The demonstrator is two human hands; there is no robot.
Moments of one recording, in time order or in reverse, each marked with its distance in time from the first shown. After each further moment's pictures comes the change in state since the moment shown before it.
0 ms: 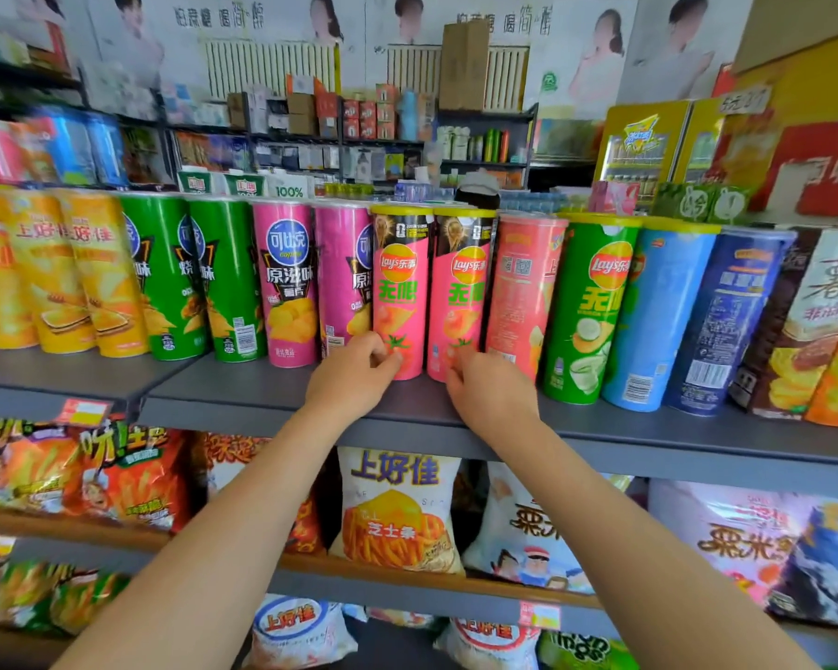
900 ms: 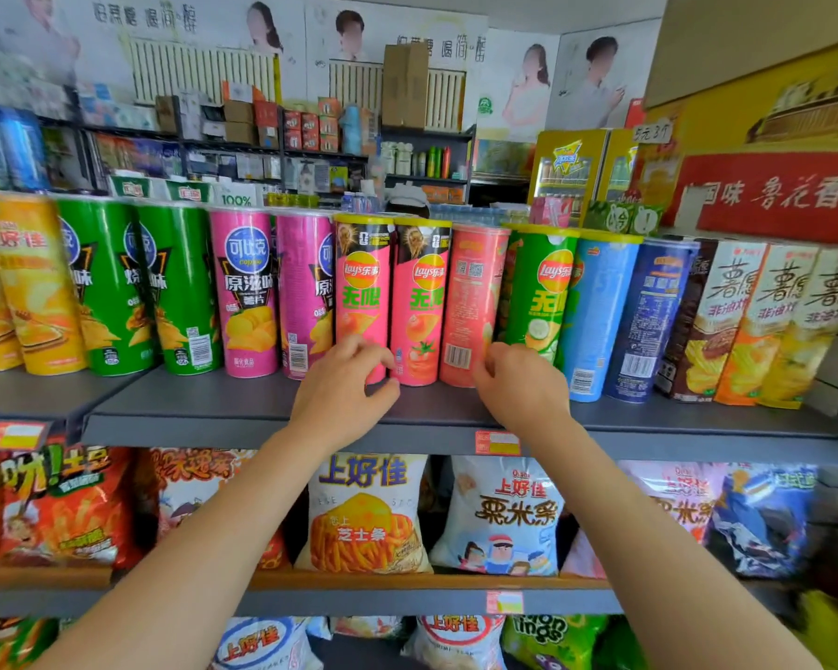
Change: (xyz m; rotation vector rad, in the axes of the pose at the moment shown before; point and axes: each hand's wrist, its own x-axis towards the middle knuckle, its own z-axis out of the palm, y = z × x) left_hand -0.028 0.017 0.001 -0.008 0.058 0.413; right_hand -0.019 0.048 -0.035 -0.117 0.143 0.134
